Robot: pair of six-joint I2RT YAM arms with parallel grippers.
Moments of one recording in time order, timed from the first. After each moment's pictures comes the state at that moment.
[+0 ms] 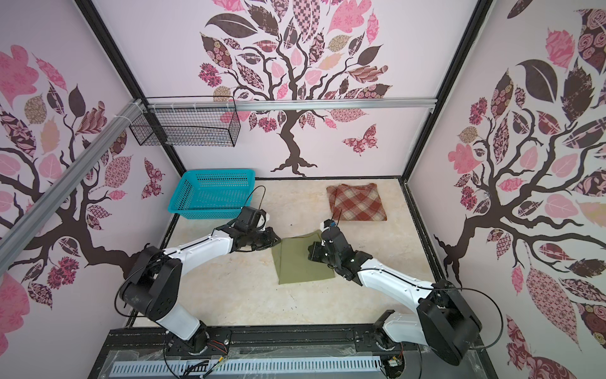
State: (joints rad) left arm -0.51 1.60 0.99 -0.29 0.33 -0.65; right arm 0.62 1.29 0.68 -0.02 -0.11 0.75
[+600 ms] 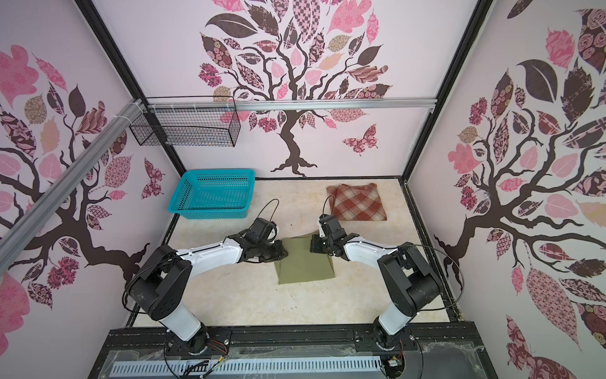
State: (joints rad) left arm -0.62 1.68 0.91 -0.23 0.29 -0.69; right arm 0.50 1.63 0.83 -0.07 -0.21 0.57
